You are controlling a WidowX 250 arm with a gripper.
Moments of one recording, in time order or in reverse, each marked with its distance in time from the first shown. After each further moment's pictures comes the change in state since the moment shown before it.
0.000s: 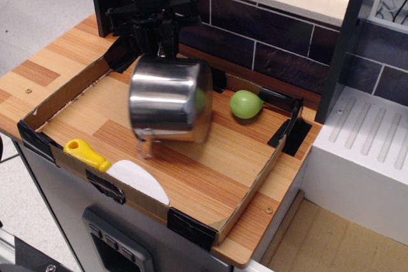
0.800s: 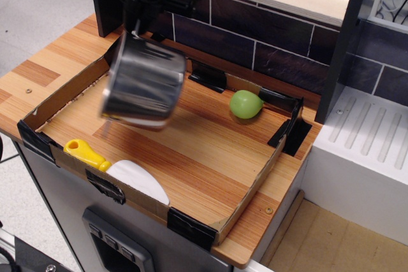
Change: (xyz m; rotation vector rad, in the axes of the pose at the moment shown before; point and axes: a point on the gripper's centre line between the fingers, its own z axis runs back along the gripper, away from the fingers) arm -0.022 0.006 0.060 0.543 -0.474 0.014
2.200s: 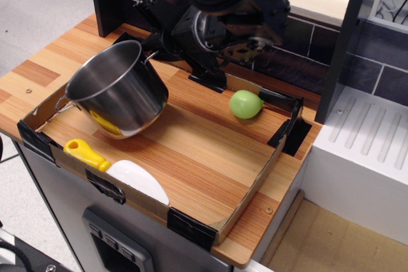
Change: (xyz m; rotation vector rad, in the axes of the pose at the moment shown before) arm -0.016 -0.029 -0.023 0.325 -0.293 -0.320
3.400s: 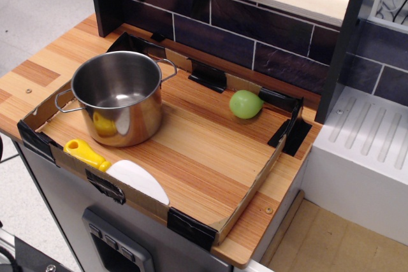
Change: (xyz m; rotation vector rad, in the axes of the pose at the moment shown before) arm 0.039 0.051 0.039 -0.538 0.377 0.300
